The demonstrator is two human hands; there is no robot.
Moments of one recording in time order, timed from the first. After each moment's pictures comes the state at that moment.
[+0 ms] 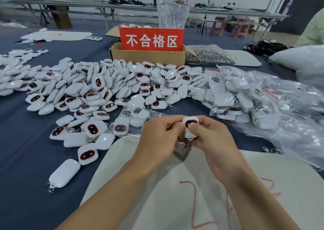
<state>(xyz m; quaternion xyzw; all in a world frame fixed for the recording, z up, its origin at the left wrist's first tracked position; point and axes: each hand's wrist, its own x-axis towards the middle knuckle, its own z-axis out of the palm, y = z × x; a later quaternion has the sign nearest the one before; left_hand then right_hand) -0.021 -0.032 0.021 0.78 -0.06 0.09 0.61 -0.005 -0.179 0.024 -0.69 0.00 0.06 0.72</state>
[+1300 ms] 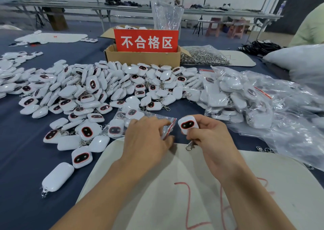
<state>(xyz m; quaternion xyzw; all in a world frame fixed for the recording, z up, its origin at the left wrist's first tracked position) -0.023 -0.023 0.022 0.96 0.01 0.17 0.21 -0.007 -0.187 0.034 -0.69 0.01 0.07 0.72</state>
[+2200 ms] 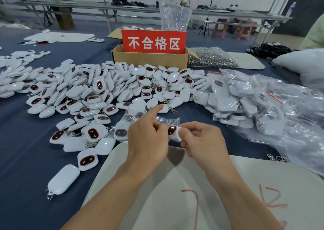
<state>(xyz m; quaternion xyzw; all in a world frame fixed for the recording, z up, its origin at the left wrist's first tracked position) -0.020 -0.021 0.033 0.87 0.11 0.21 0.44 -0.003 -0.159 0.022 -0.78 0.00 0.02 0.62</state>
